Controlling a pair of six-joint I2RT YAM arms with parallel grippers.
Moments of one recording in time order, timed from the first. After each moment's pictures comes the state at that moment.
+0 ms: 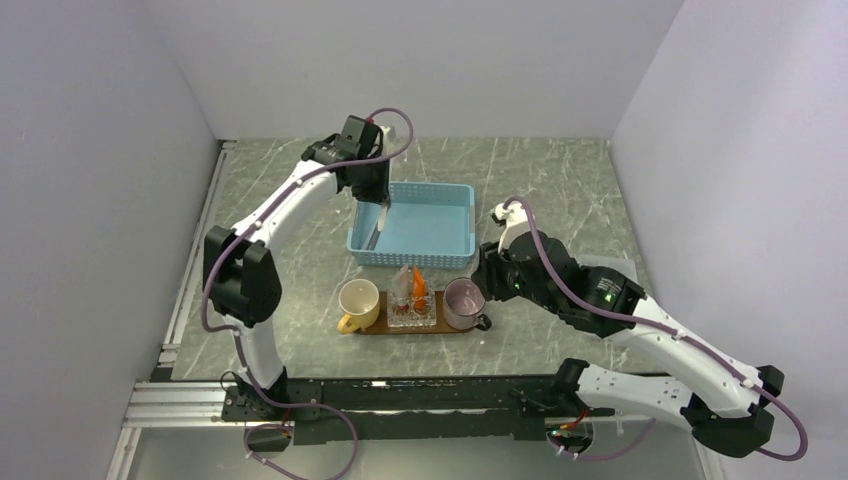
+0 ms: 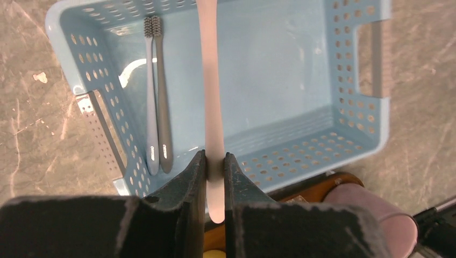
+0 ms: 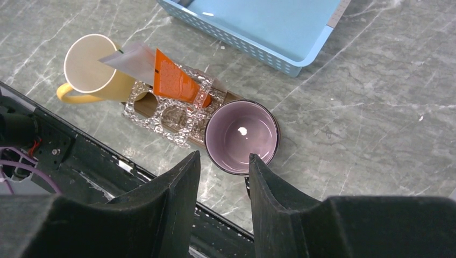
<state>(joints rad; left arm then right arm) -0.45 1.88 1.73 -0.78 0.10 -0.30 0.97 0.88 1.09 -0.82 0.30 0.44</state>
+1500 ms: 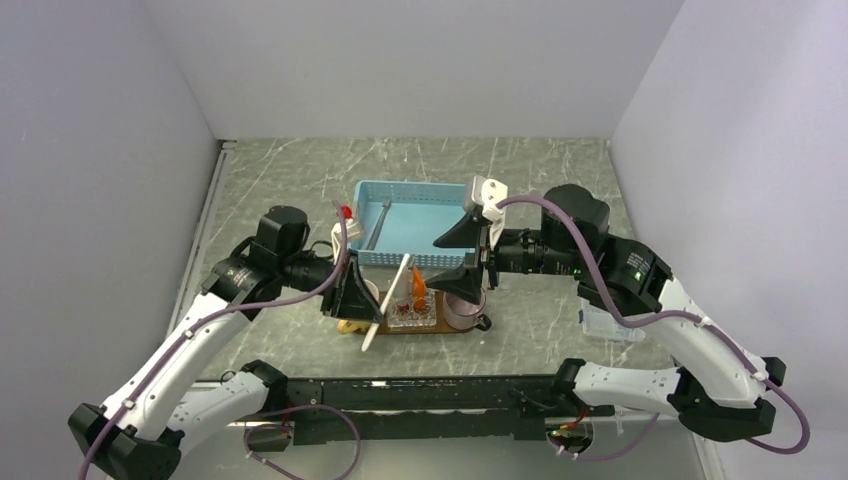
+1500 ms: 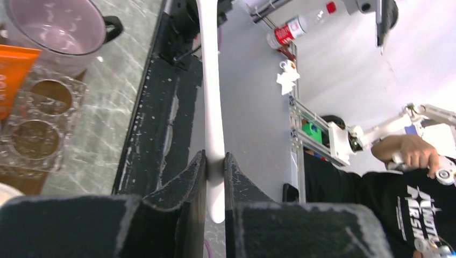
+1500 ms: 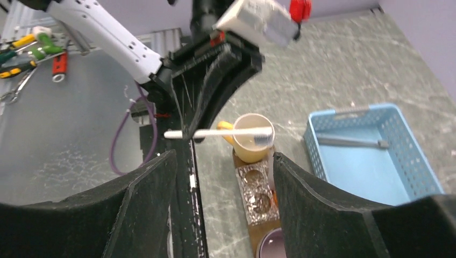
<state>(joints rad) -0.50 0.92 0.97 -0.65 1.13 -0.23 0.96 1.01 1.43 -0.65 -0.38 -0.05</state>
